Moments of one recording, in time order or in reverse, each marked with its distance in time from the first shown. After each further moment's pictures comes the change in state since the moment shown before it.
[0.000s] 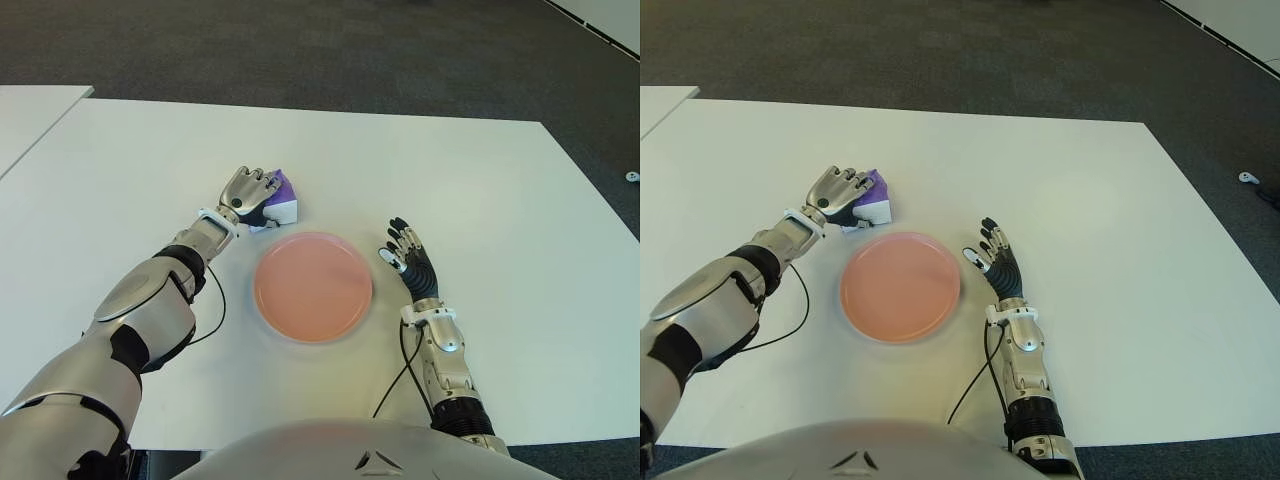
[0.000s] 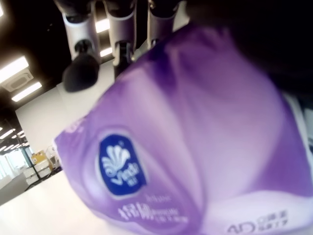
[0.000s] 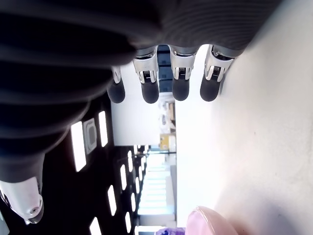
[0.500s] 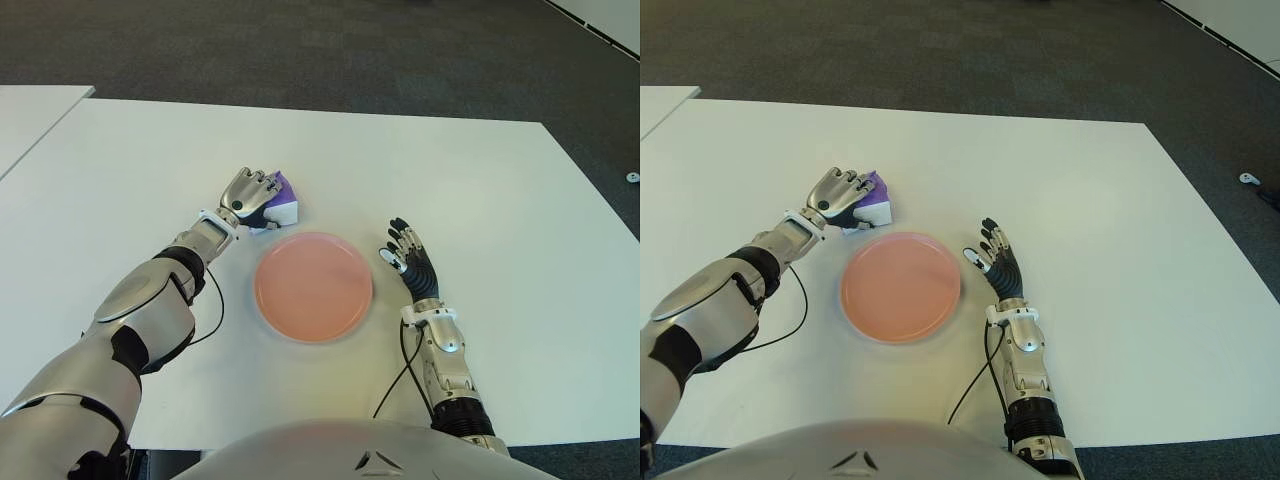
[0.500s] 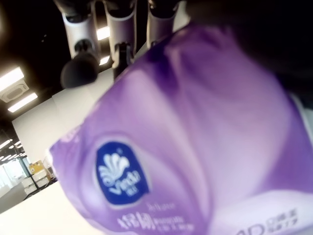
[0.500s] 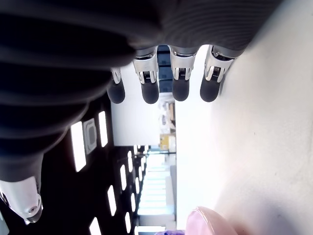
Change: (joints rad) left arm 0.005 0.000 -0.015 0.002 0.002 0.000 0.037; right arm 0.001 0.001 0.002 0.000 -0.004 0.000 -0.002
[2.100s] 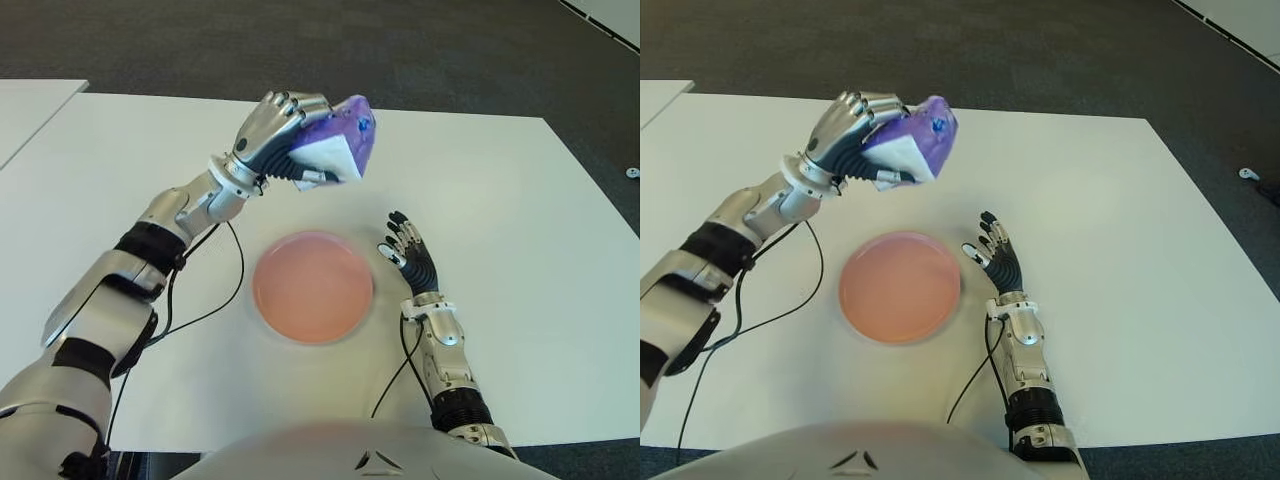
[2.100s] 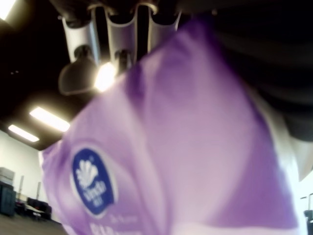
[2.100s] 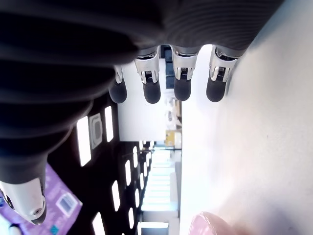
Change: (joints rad) left arm 0.097 0.171 0.486 -0.818 -0.373 -0.634 -0.267; right arm -0.053 -0.015 -0.008 0.065 0.000 -0.064 0.013
